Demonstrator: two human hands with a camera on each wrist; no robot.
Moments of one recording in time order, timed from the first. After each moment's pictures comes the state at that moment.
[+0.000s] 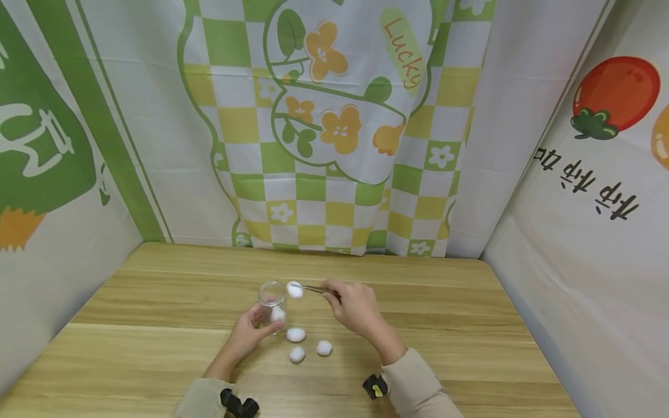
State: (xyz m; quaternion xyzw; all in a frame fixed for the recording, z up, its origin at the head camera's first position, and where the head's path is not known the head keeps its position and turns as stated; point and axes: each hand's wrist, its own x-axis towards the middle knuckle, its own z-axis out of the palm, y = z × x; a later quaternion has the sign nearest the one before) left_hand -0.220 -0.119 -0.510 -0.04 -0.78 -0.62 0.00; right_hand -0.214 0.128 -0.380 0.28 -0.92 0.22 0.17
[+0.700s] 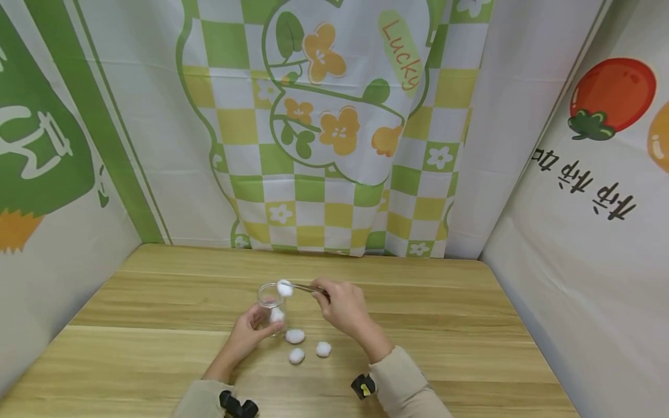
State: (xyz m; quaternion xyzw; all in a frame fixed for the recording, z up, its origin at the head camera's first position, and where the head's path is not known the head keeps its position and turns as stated) left_hand -0.219 -0.118 -0.507 -0.04 -0.77 -0.64 0.01; right_hand -0.219 0.109 -0.386 0.27 -0.92 0.22 0.18
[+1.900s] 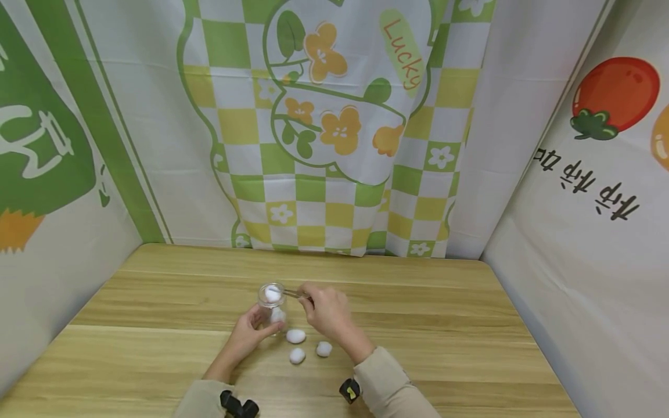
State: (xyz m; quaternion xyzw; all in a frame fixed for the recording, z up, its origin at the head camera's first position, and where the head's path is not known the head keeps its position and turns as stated) left_hand -0.221 -0.120 -0.510 -0.04 -0.78 -0.63 0.00; right_hand -0.221 0.083 -0.405 0.27 -0.92 0.21 0.16
